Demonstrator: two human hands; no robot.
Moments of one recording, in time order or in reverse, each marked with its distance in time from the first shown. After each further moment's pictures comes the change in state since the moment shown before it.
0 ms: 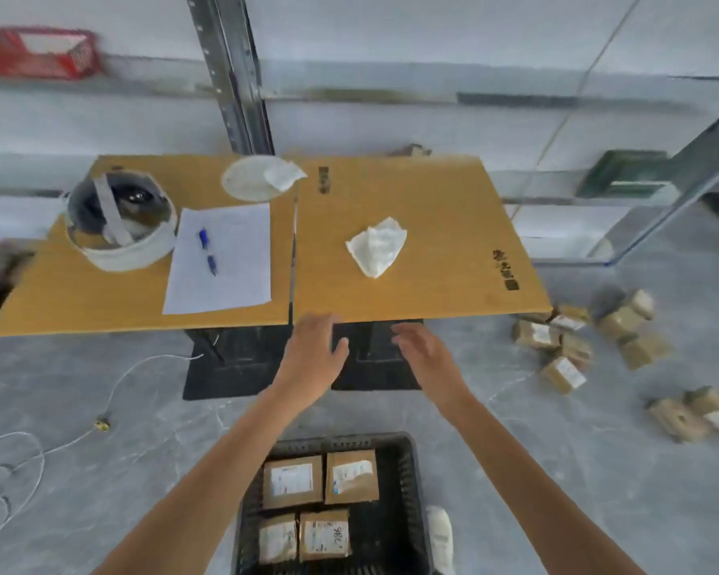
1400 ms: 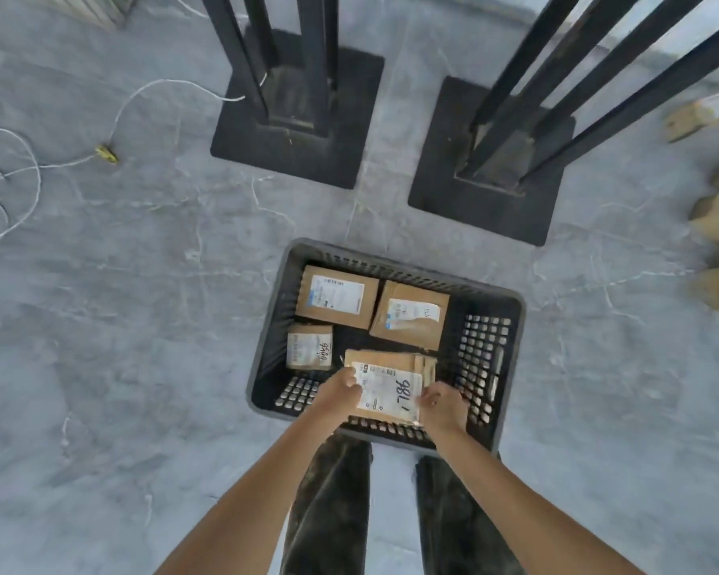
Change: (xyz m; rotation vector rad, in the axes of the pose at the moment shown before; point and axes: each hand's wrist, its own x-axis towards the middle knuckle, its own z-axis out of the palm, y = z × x) left_hand -0.149 -0.325 0.344 -0.495 -0.537 -0.940; right_hand -0.029 0.424 0.236 -0.549 -0.159 0.702
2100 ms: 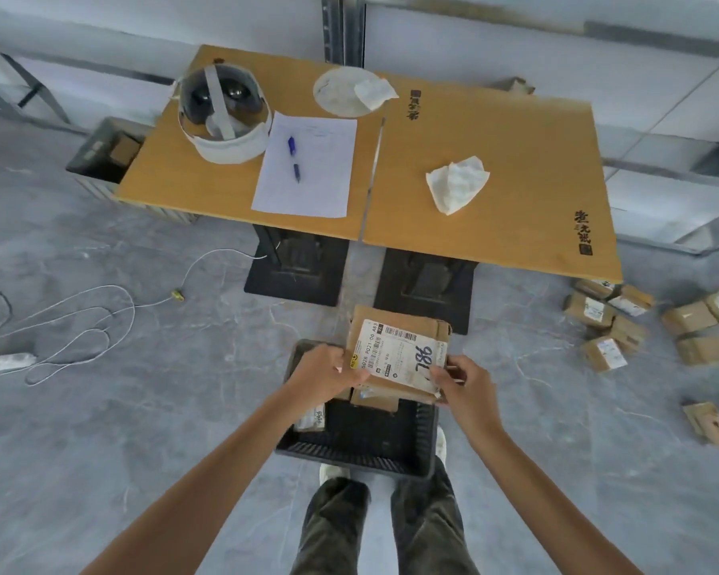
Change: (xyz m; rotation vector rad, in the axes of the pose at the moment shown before) left_hand -0.390 0.194 -0.094 0.210 0.198 0.526; right_hand -0.318 -0.079 -0.314 0.435 0.123 -0.565
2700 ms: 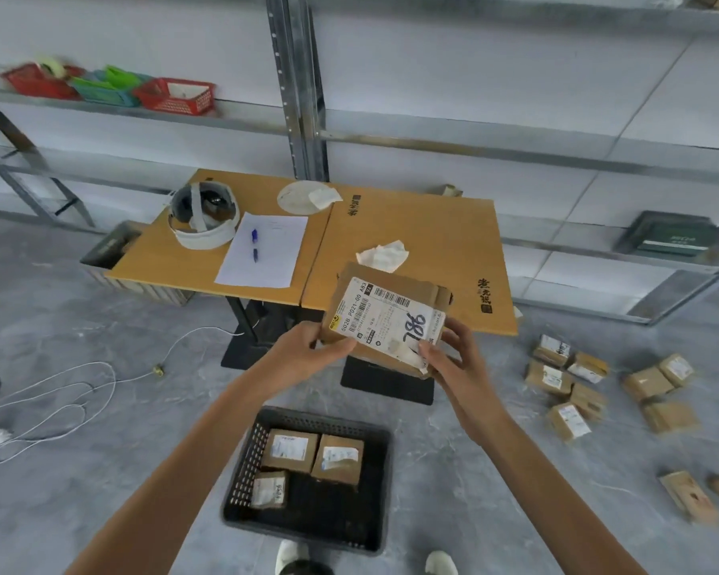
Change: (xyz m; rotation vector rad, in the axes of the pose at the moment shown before) left_hand -0.084 0.195 0.033 -0.105 0.136 0.214; right_hand -0.037 -0.060 -0.197 0.594 -0.170 -0.272
